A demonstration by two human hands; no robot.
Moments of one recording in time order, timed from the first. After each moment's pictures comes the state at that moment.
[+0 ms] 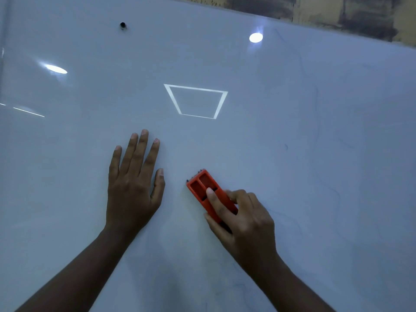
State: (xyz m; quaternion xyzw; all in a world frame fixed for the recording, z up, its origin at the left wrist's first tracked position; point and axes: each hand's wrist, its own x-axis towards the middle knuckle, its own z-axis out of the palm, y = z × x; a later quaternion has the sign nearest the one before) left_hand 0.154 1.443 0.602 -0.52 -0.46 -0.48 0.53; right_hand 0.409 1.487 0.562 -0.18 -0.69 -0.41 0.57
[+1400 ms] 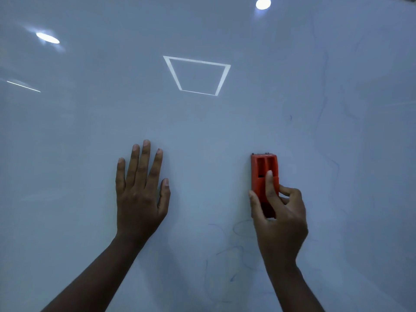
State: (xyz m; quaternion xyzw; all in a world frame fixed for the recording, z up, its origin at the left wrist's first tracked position) left_hand 0.172 1.441 0.518 -0.51 -0.50 -0.48 0.51; right_hand 0.447 1.479 0.509 -0.40 -0.57 -0.21 0.69
